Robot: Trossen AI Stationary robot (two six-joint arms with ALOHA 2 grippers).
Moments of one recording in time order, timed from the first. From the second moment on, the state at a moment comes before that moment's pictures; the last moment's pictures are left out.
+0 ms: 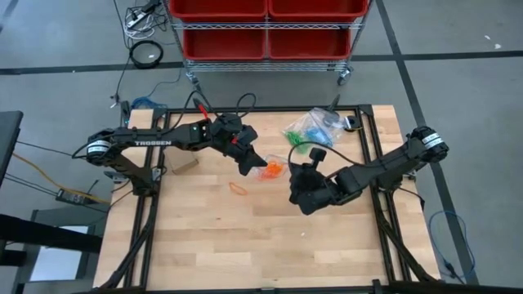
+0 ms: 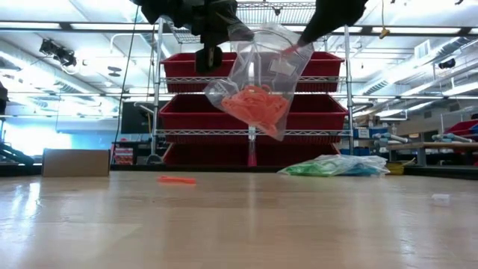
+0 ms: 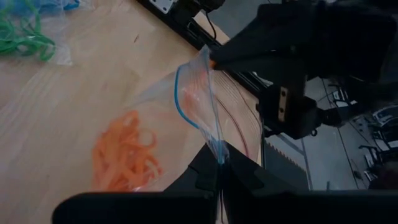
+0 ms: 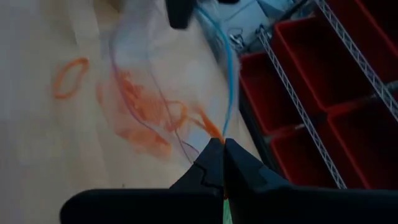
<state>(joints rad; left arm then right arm) 0.20 1.48 1.17 -0.19 0.42 -0.58 0.40 1.52 1.24 -0.76 1.00 0.27</state>
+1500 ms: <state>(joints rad) 0.20 1.48 1.17 -0.17 0.42 -0.58 0.67 1.50 1.18 -0.73 1.04 0.61</state>
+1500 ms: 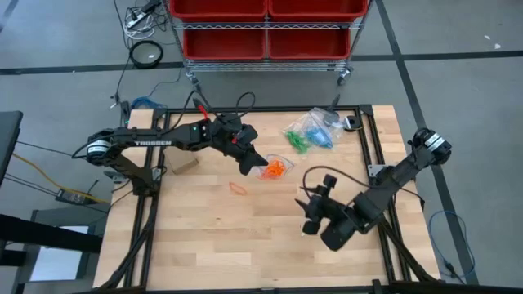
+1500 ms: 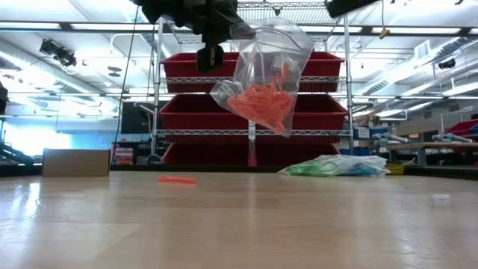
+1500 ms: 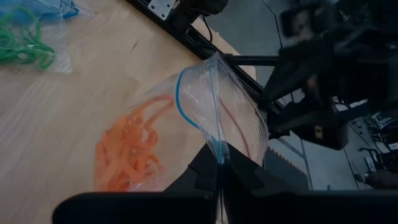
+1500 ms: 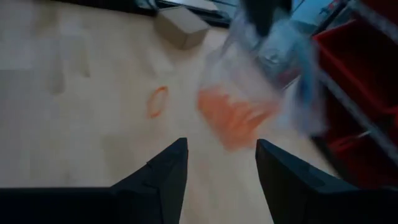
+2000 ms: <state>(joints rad) 0.20 1.48 1.17 -0.15 0.40 -0.58 0.54 1.85 0.78 0.55 0.75 0.27</state>
